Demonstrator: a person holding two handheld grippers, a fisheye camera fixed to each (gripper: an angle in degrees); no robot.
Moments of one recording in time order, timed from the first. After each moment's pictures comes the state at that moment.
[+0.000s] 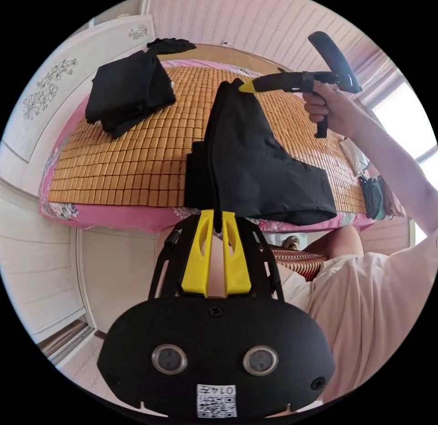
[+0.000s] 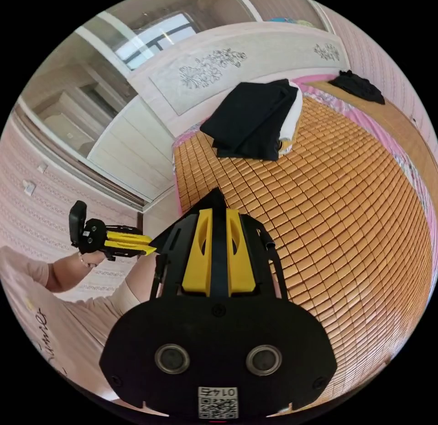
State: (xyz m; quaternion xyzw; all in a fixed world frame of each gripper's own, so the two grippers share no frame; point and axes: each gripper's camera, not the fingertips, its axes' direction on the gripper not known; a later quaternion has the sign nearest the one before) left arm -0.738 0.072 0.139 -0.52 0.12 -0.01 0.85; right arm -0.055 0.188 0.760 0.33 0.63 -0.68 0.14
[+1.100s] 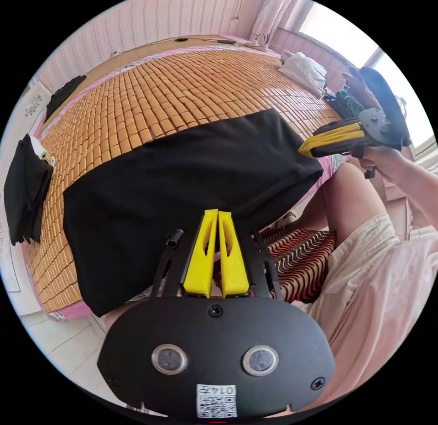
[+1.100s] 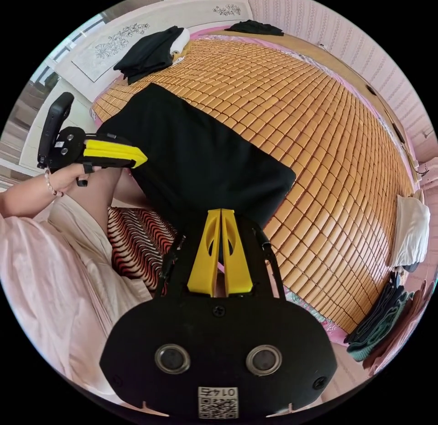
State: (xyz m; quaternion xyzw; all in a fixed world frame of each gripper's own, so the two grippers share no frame) left arm -0.480 0.150 0.148 -0.51 0.26 0.22 0.79; right arm 0.110 0.113 0.573 0.56 0.63 -0.51 0.16
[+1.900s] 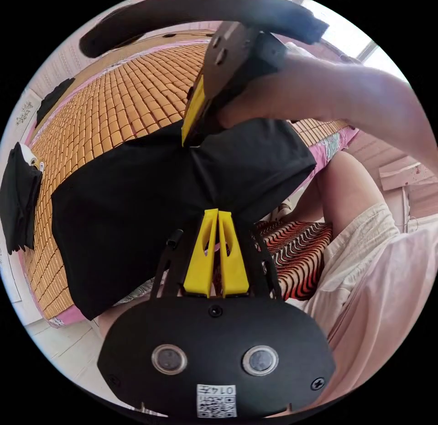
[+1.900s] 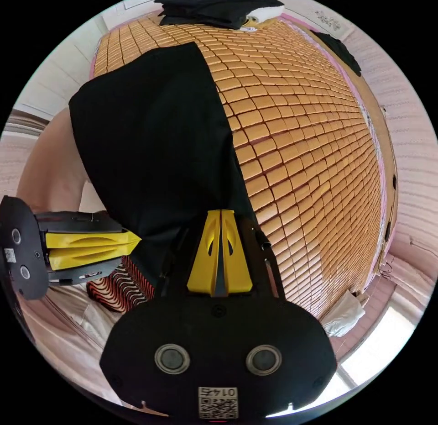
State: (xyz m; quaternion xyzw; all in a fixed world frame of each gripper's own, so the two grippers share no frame) left arm -0.406 0.181 0.139 -0.52 0.28 0.23 0.78; right arm -0.062 -0.010 0.740 0.47 0.79 -0.38 0.05
